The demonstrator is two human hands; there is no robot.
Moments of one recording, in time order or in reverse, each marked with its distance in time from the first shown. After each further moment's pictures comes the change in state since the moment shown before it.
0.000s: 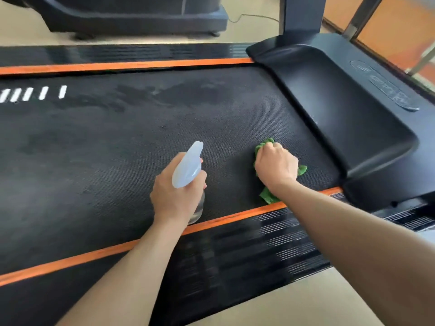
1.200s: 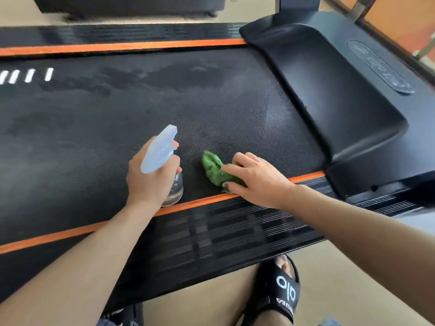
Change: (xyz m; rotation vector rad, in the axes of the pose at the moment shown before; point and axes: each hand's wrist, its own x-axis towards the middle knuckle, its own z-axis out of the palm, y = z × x) left_hand -0.003 -0.006 0.003 -0.023 0.055 -0.014; right_hand -0.064 0.031 -0.024 0.189 -0.212 -0.857
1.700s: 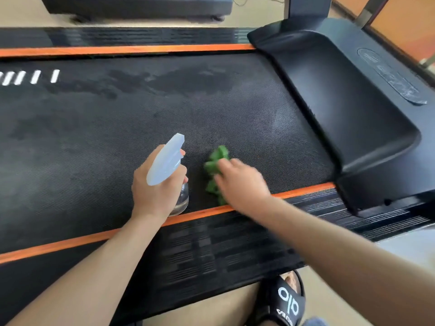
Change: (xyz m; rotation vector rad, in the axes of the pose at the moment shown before) left_hand -0.001 -0.004 0.002 -0.061 0.014 0.015; right_hand 0.044 -0.040 0.017 0.048 0.053 0.400
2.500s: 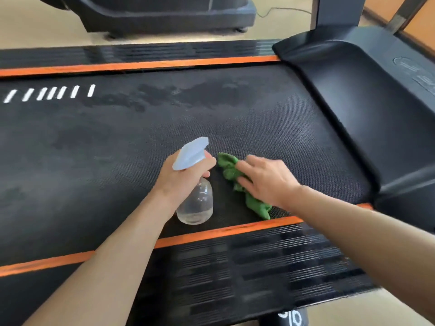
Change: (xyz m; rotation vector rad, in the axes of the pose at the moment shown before) left_hand 0.047 0.021 -0.014 0.026 -0.223 -0.138; right_hand 0.052 0.035 0.001 -0.133 0.119 -0.334
